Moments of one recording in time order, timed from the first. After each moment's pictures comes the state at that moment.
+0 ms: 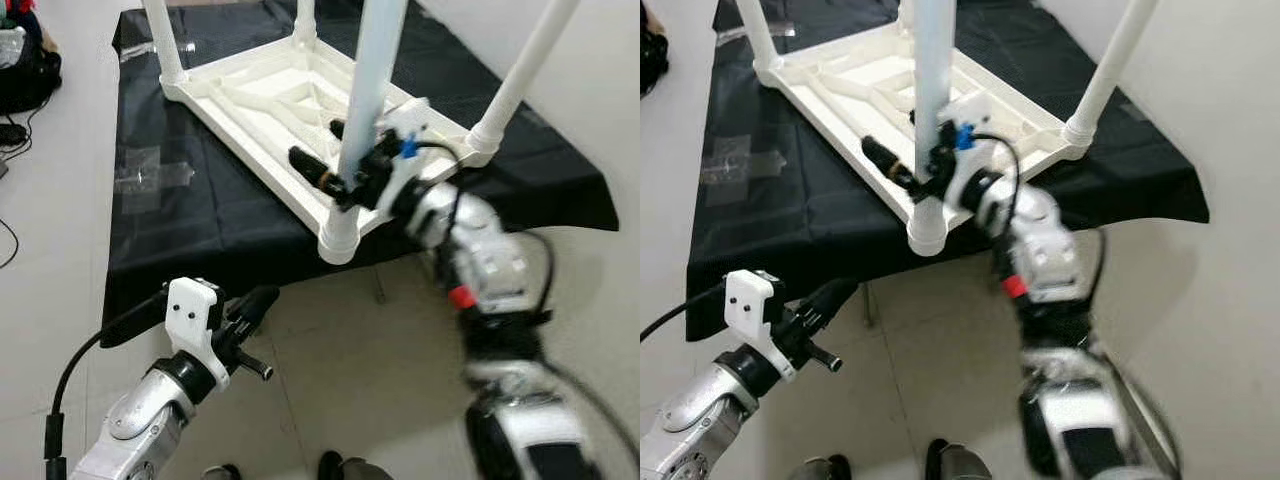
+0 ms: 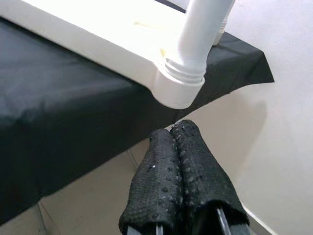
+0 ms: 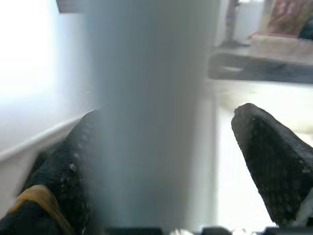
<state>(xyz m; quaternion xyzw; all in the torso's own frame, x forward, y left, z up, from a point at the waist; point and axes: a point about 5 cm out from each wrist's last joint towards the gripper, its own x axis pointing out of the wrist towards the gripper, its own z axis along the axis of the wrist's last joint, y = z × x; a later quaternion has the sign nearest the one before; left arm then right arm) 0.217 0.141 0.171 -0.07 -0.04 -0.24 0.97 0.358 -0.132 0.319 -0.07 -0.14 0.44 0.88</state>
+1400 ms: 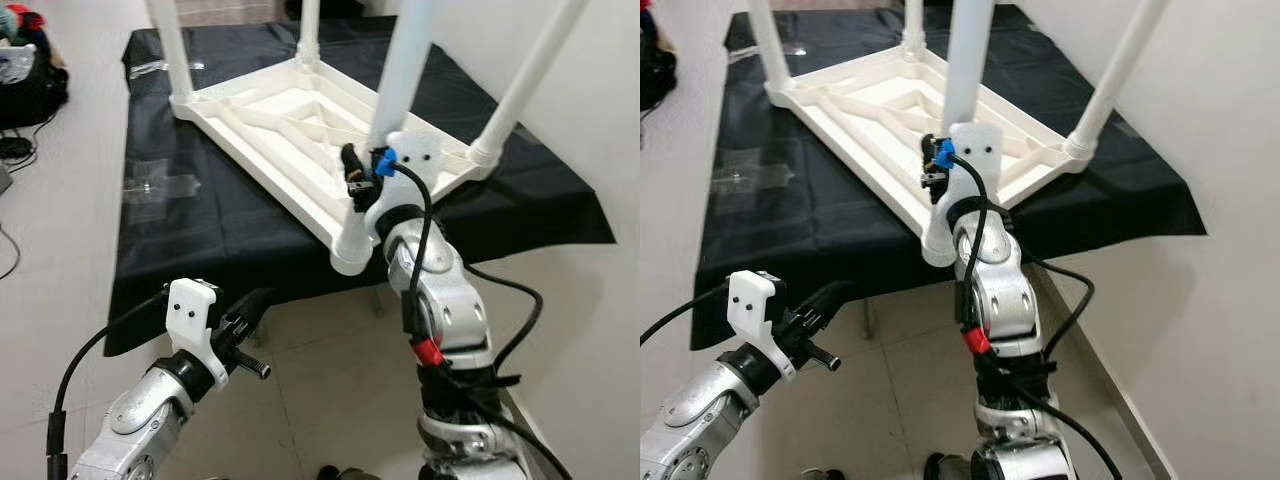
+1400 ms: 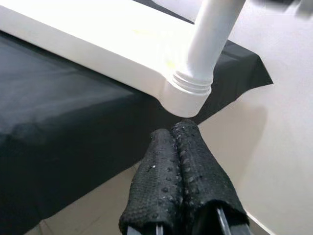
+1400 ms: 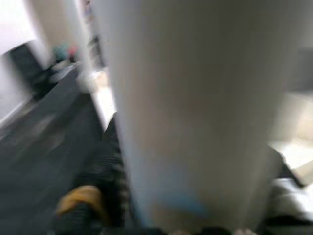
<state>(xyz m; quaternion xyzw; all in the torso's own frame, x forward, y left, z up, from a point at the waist) 0.228 0.143 0.164 -0.07 -0.03 -0.24 0.97 0.339 -0.072 0.257 0.03 -0.06 0.19 0.98</state>
